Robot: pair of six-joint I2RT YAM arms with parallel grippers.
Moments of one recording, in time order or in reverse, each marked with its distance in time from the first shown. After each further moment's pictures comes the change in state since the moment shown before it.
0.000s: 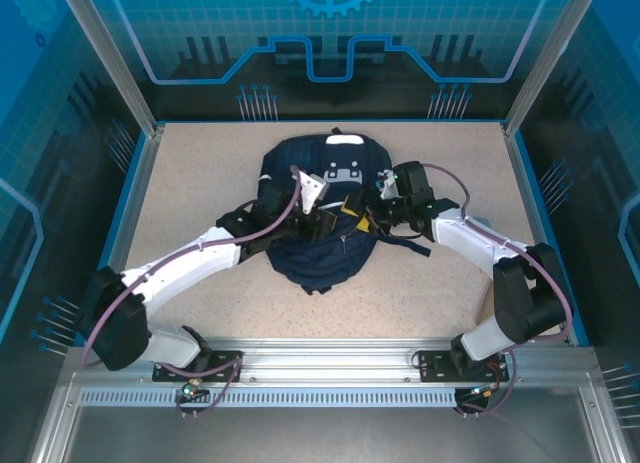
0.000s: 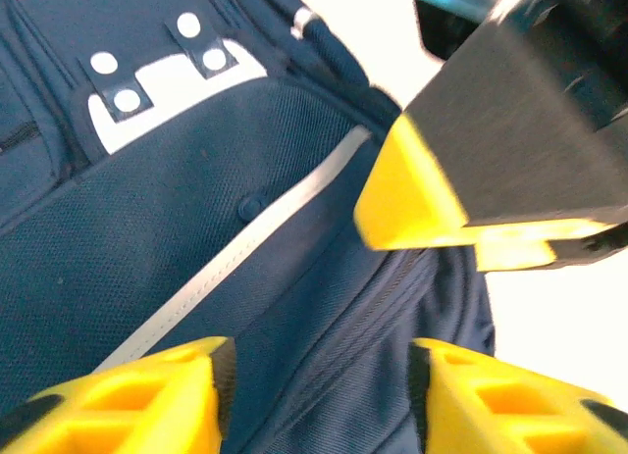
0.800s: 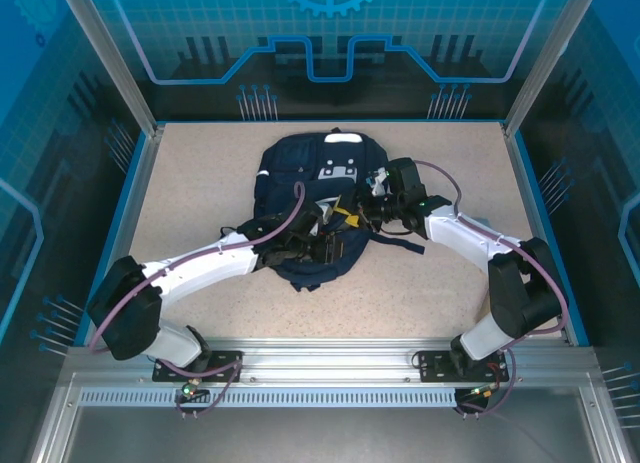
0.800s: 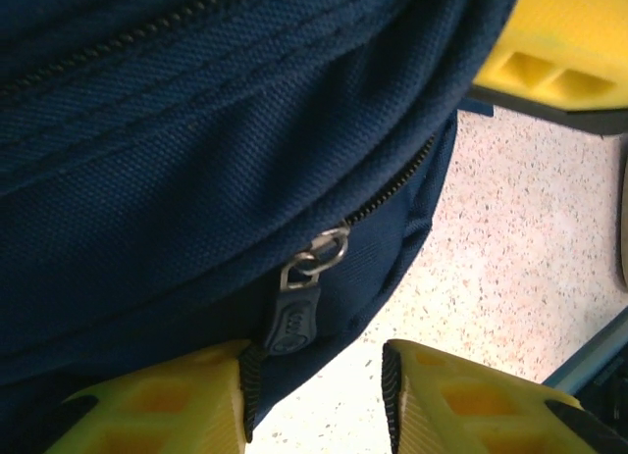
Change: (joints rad) left arm -0.118 0.101 -0.018 -0.140 0.048 -0.454; right arm 0.040 0.031 0.044 0.036 -0.015 0.044
